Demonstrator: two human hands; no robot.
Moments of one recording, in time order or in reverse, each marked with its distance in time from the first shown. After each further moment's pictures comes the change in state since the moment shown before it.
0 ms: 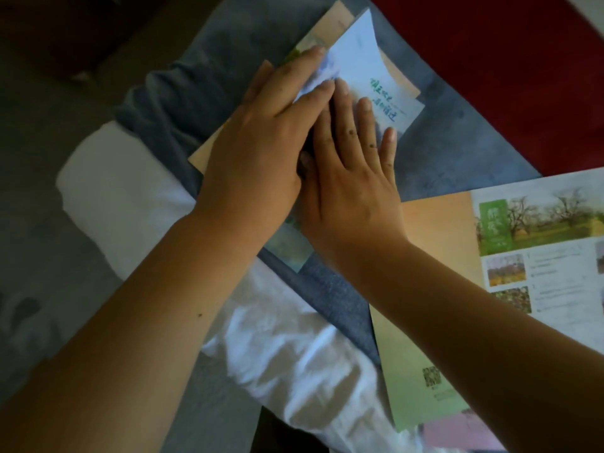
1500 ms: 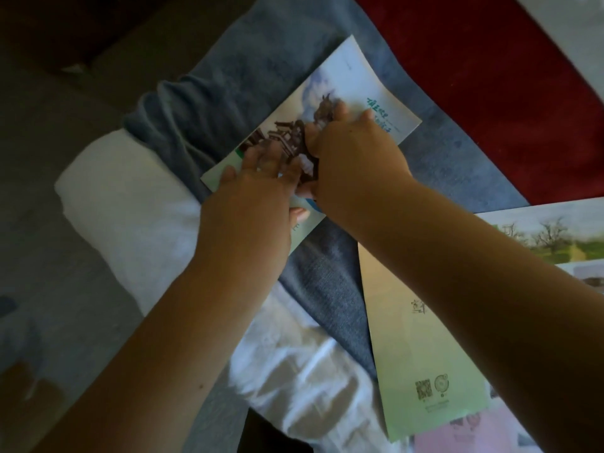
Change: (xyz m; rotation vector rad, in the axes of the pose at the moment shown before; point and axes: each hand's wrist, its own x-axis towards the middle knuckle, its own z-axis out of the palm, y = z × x) left_hand -0.020 0.005 -0.023 0.162 -0.588 -0.296; right_hand 0.073 -0.022 -0.043 -0.323 -0.540 0.042
